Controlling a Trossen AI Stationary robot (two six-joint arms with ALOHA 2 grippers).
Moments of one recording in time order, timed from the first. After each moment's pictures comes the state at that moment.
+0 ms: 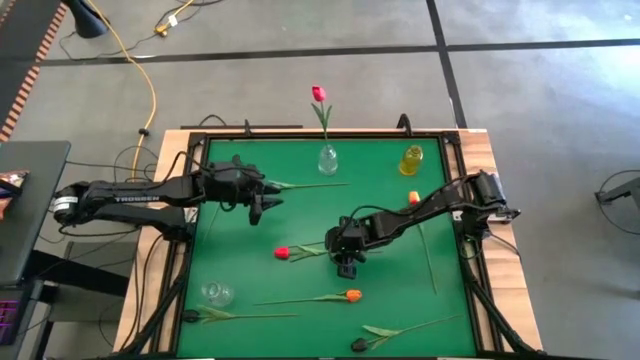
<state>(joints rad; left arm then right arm) 0.26 0.95 0.51 0.03 0.13 -0.26 0.19 1.87 1.12 -0.27 0.02 0.27</state>
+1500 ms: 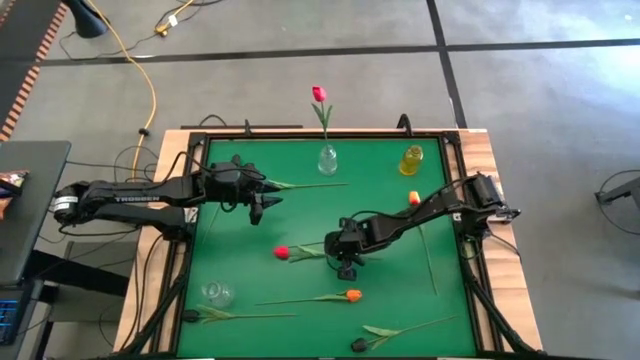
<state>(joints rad) 0.25 0.95 0.51 0.01 0.07 -0.23 0.20 1.89 1.17 -0.35 0.07 0.26</state>
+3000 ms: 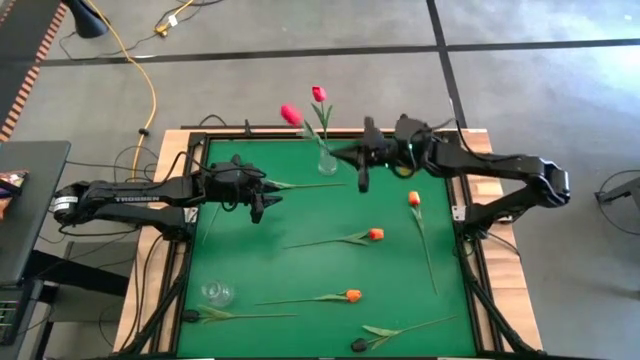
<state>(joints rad) 0.25 0.95 0.51 0.01 0.06 -0.33 -0.26 1.31 1.14 0.09 -0.13 -0.03</state>
